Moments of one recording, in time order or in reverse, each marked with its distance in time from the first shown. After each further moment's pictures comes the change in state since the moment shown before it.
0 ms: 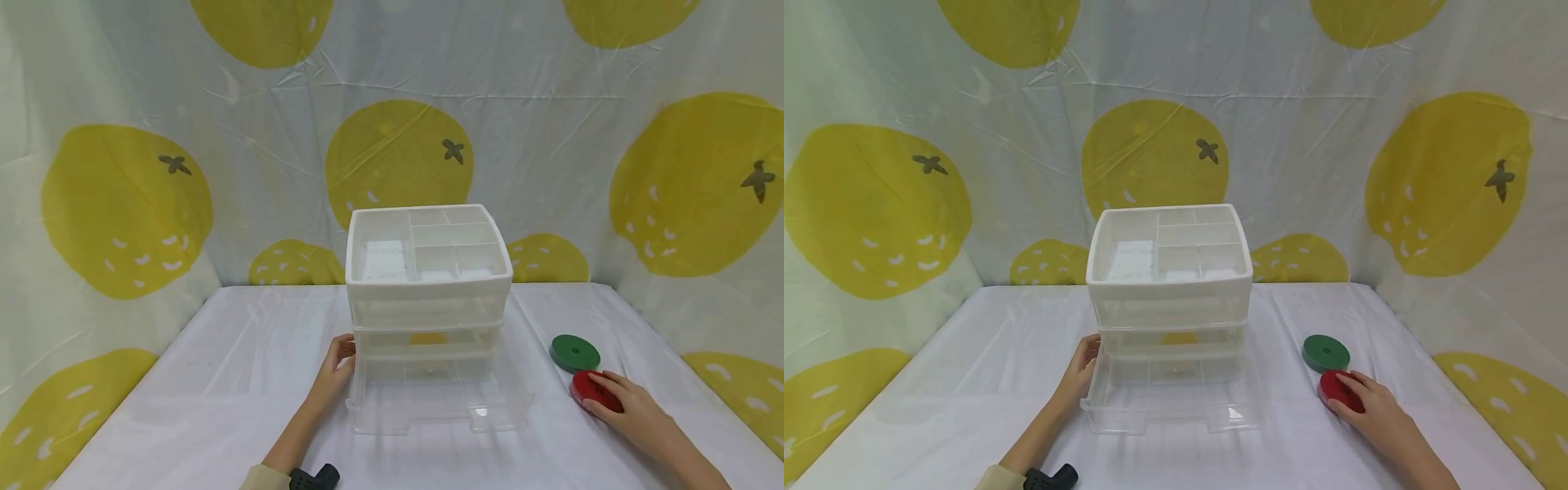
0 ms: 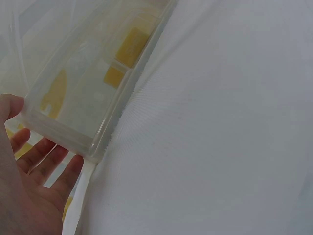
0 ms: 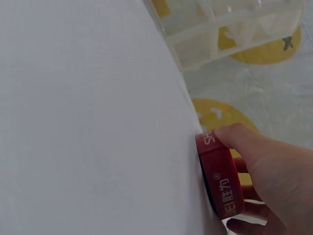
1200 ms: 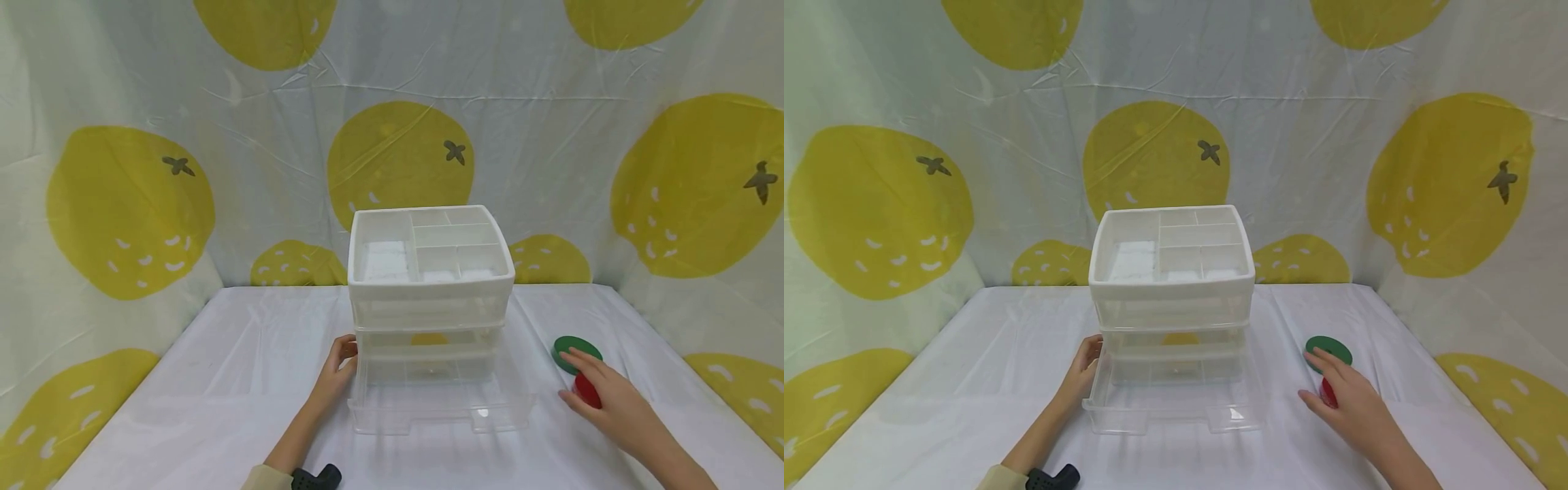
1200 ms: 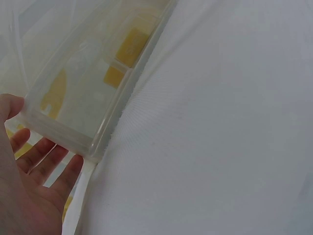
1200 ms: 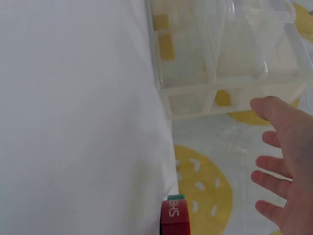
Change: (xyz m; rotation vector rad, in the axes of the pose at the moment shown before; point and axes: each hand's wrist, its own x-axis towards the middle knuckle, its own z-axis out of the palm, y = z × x) left_hand 0.001 -0.002 0.000 -0.022 0.004 -0.028; right_hand -0.010 -0.075 -0.020 0.026 0.202 -0.189
